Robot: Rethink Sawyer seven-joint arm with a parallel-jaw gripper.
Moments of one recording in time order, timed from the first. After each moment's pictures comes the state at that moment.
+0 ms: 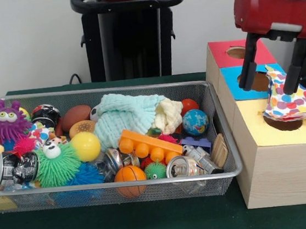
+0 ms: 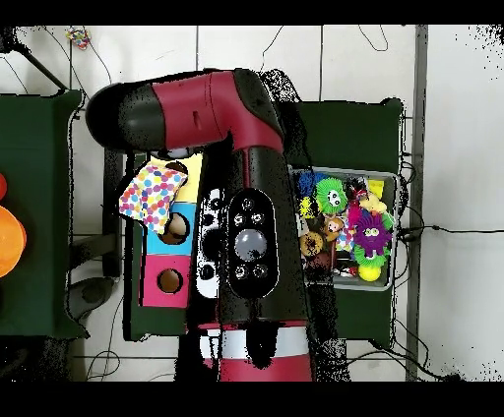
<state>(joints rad) -0.03 -0.58 0.06 0.96 -0.30 1.00 1.93</state>
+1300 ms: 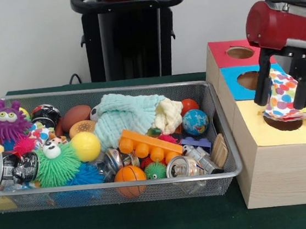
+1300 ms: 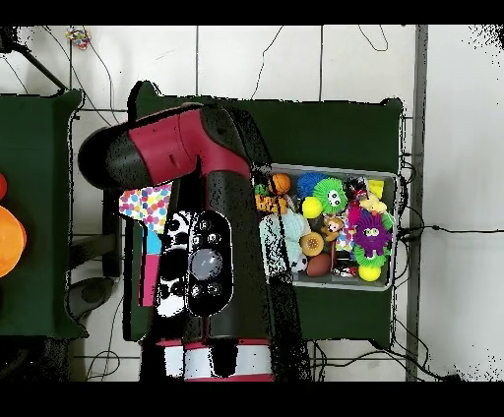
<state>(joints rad) 0.06 -0.59 -0.01 1.10 -0.38 0.72 1.93</state>
